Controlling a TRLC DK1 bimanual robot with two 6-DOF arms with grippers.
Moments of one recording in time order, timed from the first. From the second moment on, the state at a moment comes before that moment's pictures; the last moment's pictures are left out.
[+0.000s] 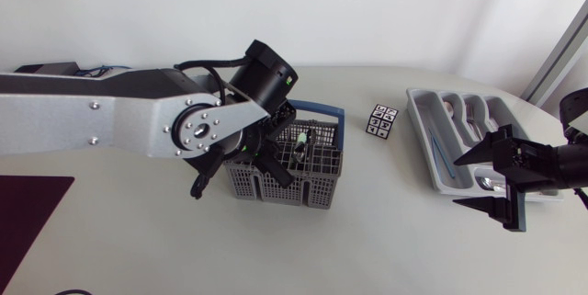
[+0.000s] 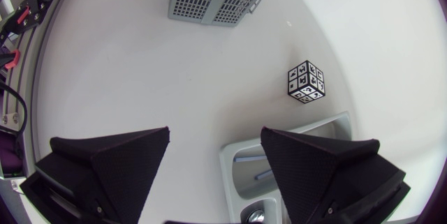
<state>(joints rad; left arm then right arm) -0.78 1.65 1.15 -0.44 -0.36 0.20 -0.37 1.37 0.79 -0.68 -0.57 -1.65</state>
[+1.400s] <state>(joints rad) -0.93 1.39 1.37 -0.67 -0.38 0.33 0.09 1.01 0.72 -0.45 -0.58 -0.85</state>
